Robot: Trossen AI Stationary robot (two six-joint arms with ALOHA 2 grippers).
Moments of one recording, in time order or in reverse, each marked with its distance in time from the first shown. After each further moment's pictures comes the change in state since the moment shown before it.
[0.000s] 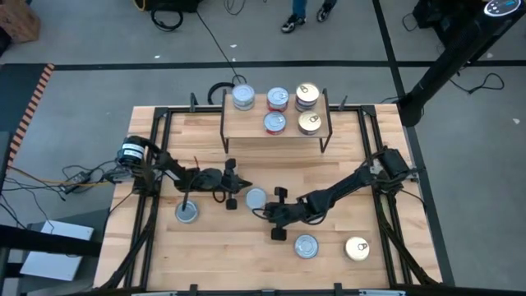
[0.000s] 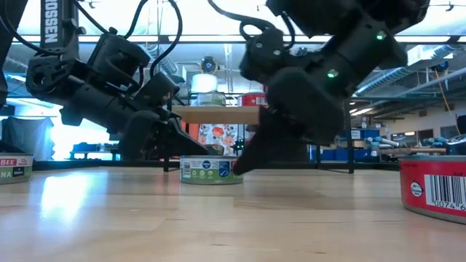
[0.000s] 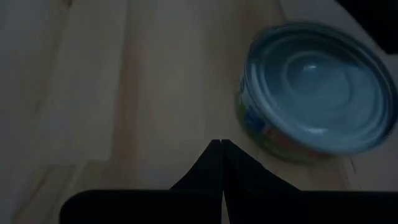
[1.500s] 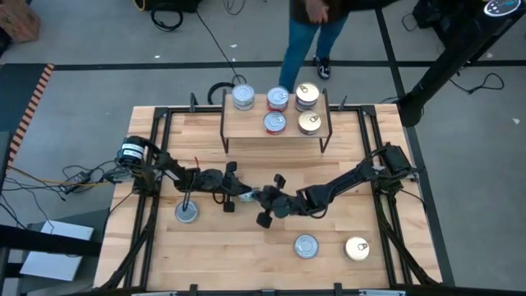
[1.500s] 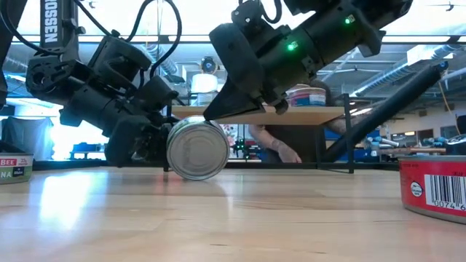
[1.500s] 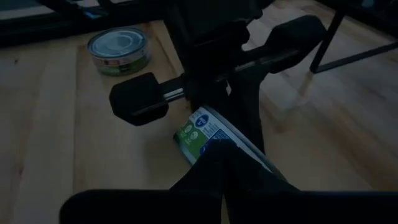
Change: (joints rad) left arm -0.006 -0.005 0.000 -0.056 0.086 0.019; right arm -0.054 -0.028 0.030 0.176 0.249 0.118
